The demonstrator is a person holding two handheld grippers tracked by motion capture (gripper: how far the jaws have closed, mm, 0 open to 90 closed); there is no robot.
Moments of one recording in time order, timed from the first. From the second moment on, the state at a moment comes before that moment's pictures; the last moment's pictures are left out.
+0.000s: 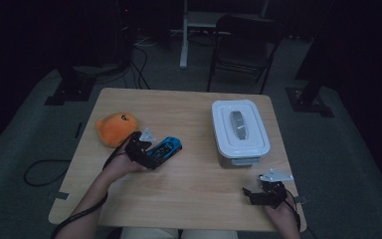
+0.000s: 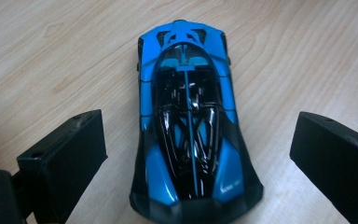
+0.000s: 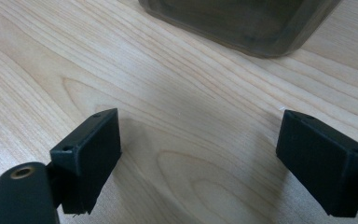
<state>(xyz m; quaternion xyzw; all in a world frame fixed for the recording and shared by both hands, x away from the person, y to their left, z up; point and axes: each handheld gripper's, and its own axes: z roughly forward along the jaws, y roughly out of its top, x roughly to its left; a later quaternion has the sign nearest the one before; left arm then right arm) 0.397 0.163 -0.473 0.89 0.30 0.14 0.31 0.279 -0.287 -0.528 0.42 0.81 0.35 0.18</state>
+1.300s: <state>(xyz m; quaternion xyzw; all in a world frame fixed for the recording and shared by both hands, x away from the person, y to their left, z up) 0.428 0.138 -0.490 0.92 0.31 0.09 0.23 0.279 -0.288 -0.528 0.43 0.81 0.35 0.18</state>
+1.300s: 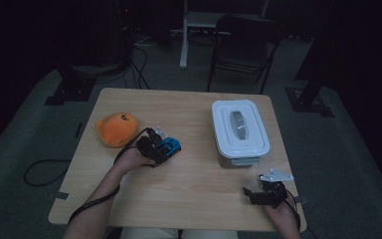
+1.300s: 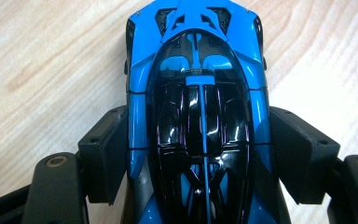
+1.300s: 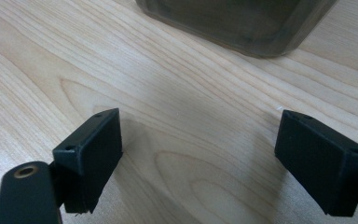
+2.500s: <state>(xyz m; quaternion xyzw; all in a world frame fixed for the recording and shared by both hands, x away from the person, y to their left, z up) 0.320 0.193 -0.454 0.95 0.19 0.08 0.26 0.280 -0.288 -0.528 0.43 0.81 0.35 0.19</state>
